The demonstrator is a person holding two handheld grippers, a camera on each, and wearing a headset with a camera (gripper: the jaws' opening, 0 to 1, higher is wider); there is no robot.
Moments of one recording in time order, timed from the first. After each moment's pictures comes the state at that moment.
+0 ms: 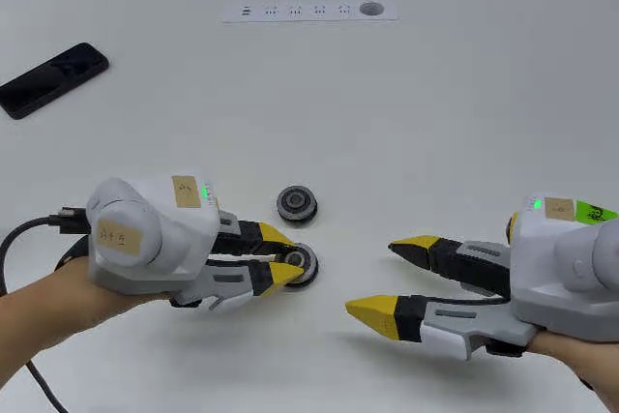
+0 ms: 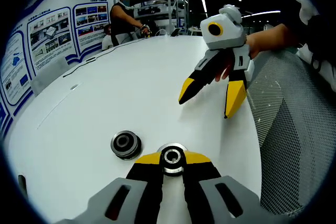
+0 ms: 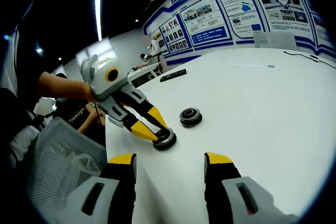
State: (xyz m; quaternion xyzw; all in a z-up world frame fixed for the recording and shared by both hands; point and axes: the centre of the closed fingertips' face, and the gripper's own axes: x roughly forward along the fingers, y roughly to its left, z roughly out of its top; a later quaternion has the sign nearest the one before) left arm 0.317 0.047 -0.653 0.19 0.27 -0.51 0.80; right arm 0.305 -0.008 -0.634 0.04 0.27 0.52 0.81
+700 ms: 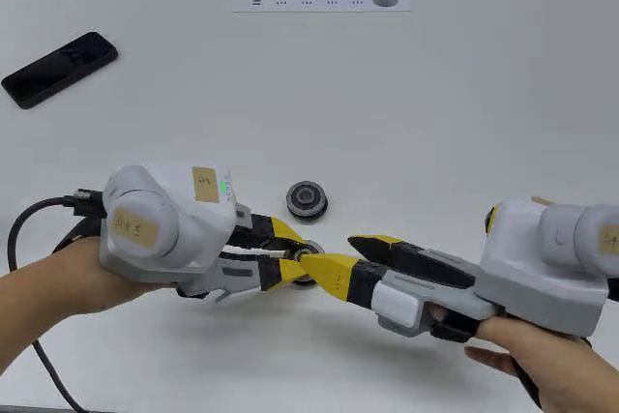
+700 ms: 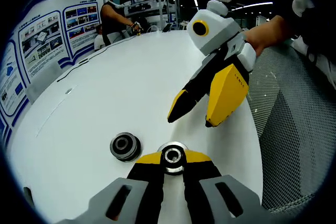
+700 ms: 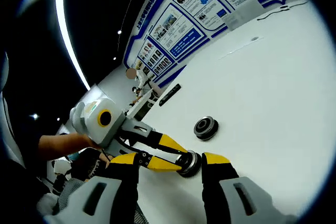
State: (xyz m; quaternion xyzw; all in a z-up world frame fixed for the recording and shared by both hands) left arm 0.317 0.048 -0.655 0.22 0.27 -0.53 0.77; right arm 0.314 0.036 -0.623 0.27 0.32 0.45 0.79
